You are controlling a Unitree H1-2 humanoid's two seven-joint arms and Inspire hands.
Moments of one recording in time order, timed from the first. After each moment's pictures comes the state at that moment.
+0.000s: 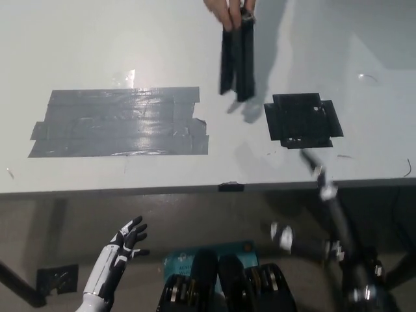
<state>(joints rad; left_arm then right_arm) 0.02 0.14 -0.06 0.09 0.05 -0.13 -0.07 -0.13 -0.03 0.18 -0.36 -0.37 0.06 -0.01</state>
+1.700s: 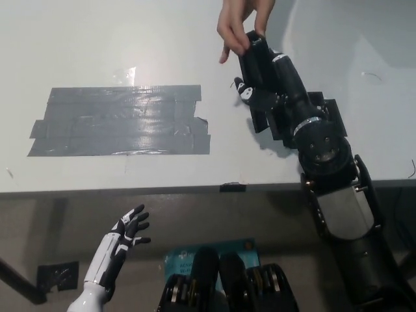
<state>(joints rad) -0.02 0.14 -0.06 0.08 0.06 -0.12 -0.07 -0.78 0.00 0.08 0.36 -0.29 0.32 0.02</state>
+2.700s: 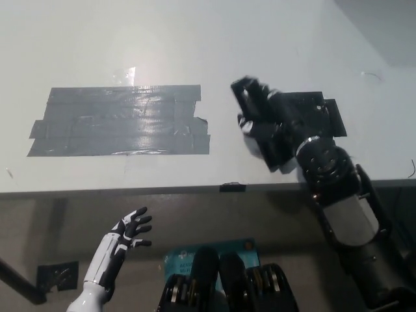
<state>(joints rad) -0.03 0.14 -0.06 0.08 0.06 -0.11 -0.08 -0.76 -0.07 0.22 0.50 -0.29 0.38 0.11</state>
